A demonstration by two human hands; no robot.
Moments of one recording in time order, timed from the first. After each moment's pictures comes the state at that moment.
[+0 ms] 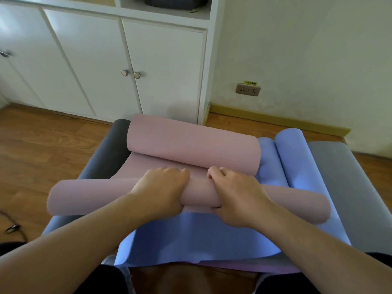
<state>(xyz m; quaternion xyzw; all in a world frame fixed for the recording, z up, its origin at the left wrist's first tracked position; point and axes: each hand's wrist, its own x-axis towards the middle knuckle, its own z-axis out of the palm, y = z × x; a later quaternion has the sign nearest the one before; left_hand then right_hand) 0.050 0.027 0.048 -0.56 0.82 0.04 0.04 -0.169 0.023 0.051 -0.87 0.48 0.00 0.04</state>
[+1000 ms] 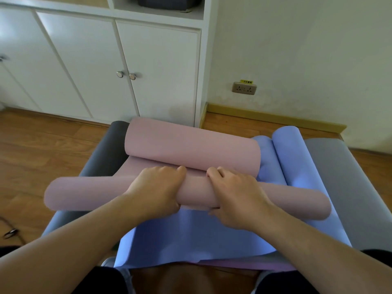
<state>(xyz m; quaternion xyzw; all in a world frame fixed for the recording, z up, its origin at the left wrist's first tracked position) 0.056 0.024 0.042 -0.55 0.84 0.02 0.01 -0.175 0.030 0.044 -0.88 0.47 -0.03 0.00</state>
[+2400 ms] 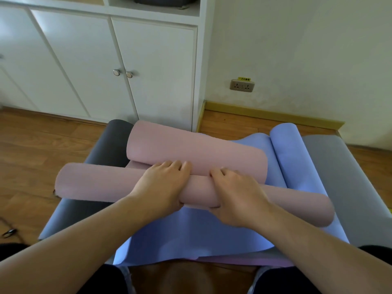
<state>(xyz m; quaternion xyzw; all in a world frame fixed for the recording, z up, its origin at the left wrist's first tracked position) 0.043 0.025 0.032 -0.50 0.86 -0.05 -0.05 -0.178 0.034 0.046 -0.86 0.51 0.01 0.04</state>
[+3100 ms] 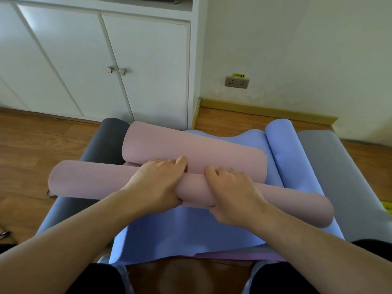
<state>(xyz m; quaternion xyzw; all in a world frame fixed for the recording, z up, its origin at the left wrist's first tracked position) 0.038 0.026 0.050 -0.51 0.86 0.01 -0.05 -0.179 0.040 0.045 -0.86 0.51 0.02 0.01</state>
